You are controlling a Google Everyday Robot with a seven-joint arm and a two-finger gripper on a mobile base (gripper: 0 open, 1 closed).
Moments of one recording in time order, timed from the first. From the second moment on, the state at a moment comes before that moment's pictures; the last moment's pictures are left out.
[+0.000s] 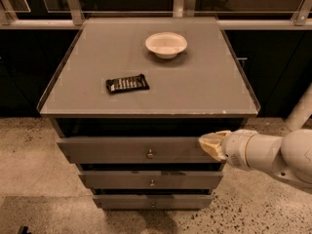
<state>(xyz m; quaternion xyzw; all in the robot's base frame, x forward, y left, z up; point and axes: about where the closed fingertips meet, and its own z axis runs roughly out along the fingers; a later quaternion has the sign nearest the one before) 0.488 -0.162 0.737 -0.31 0.83 0.15 0.44</state>
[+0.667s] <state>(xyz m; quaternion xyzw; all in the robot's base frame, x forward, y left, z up) 0.504 -0.157 0.725 -0.32 0.82 0.16 0.44</state>
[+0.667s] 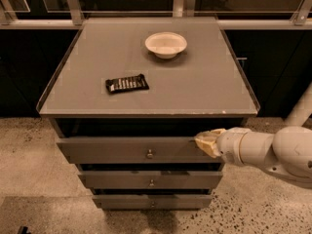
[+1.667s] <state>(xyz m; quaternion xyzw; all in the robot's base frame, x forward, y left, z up) 0.547 -0.158 0.689 -0.31 0.83 0.16 0.43</state>
